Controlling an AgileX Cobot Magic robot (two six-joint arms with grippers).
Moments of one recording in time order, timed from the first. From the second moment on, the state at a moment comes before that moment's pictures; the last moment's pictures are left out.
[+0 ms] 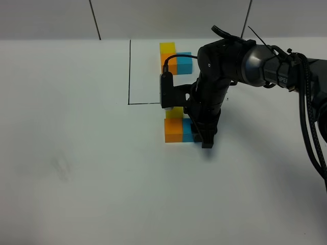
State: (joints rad) left arm -0.07 -0.01 -0.51 -0.02 1.08 0.07; right arm 0.52 2.22 -1.59 0.09 0.91 -1.03
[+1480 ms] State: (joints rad) left arm -0.07 -0.01 -0.51 -0.02 1.08 0.07; right arm -0.08 1.15 -0.99 0.05 0.98 -0.07
